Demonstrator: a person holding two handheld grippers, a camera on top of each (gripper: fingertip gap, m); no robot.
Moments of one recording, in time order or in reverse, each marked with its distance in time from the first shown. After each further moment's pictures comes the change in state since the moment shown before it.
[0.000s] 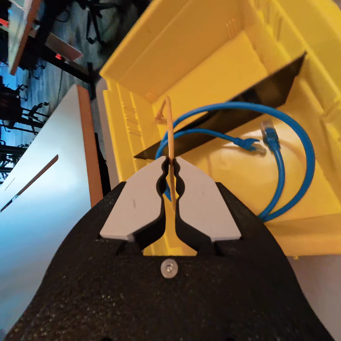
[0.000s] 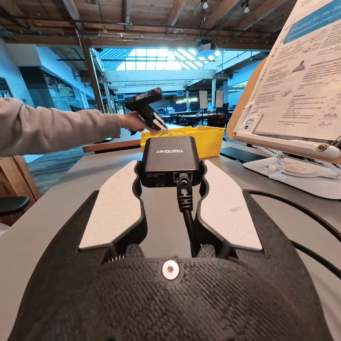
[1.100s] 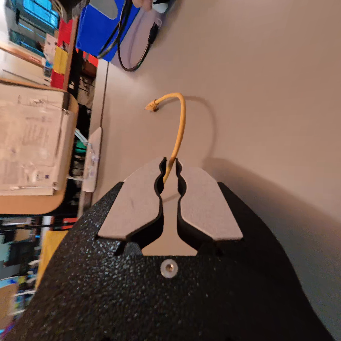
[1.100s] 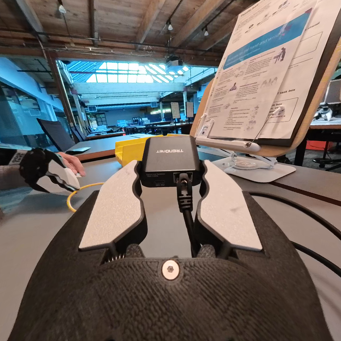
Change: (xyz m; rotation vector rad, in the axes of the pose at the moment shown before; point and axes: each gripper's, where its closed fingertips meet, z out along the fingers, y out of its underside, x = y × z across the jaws) left arm 0.323 0.016 -0.196 0.865 0.440 0.833; right arm 0.042 -0.019 -0.057 0.063 0.162 -0.012
